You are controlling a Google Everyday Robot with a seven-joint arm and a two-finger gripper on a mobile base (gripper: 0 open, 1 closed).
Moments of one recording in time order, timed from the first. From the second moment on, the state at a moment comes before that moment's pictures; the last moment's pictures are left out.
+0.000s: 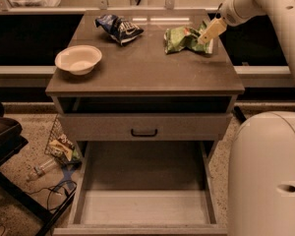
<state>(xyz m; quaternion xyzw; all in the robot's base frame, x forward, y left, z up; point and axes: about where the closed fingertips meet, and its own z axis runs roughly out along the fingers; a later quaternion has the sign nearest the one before) 0.855 -0.249 0.916 -0.44 0.78 -0.08 0.45</state>
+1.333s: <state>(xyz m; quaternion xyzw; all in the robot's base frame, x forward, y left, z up) 0.888 -0.183 0.869 -0.39 0.80 0.04 0.46</state>
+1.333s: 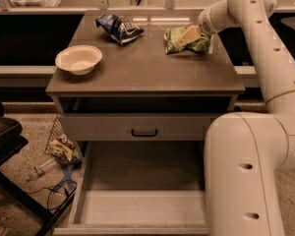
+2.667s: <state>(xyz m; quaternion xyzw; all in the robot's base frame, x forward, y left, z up) 0.890 -0.161 0.833 -0.37 0.82 0.09 0.43</state>
